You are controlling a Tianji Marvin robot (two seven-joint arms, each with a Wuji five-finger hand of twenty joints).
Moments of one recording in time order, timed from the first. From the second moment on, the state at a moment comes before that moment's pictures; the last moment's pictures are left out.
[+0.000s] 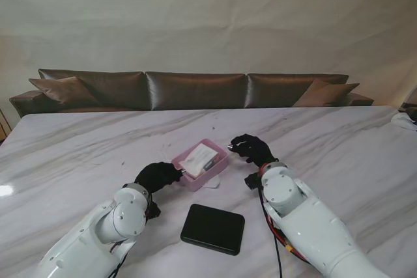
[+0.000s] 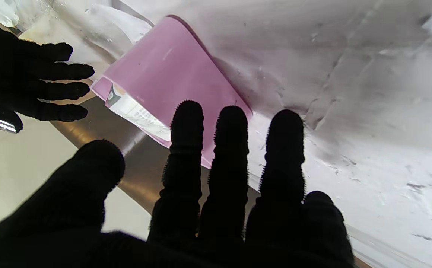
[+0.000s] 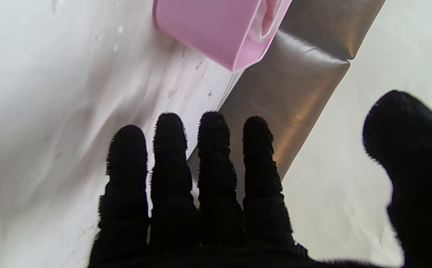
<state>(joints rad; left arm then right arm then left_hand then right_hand) 1.39 -1.16 -0.98 -1.44 0.44 0.27 0.08 -1.17 -1.29 0.98 -1.03 -0.03 0.00 -0.24 0.39 -0.20 0.48 -0.01 0.73 -0.07 0.78 0.57 0.77 0.02 0.81 0.73 0.67 0.19 0.90 0.89 0.42 0.07 -0.73 0.80 0.14 -0.72 1.06 -0.10 0.60 -0.03 0.64 0.39 0.79 0.05 0.54 0.46 0.71 0.13 0.47 0.40 0.40 0.17 1.13 0.52</state>
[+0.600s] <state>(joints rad) 1.24 -1.19 -0.90 -1.23 0.36 0.20 0.10 -1.17 -1.31 0.96 -1.02 0.01 -0.05 -0.23 0.39 -0.20 0.48 -0.01 0.70 0.01 0.78 0.53 0.69 0.02 0.79 0.71 0.61 0.19 0.89 0.89 0.36 0.07 -0.73 0.81 0.18 -0.61 0.85 0.09 0.60 -0.02 0.65 0.38 0.78 0.10 0.56 0.48 0.74 0.13 0.48 0.40 0.40 0.17 1.12 0.52</state>
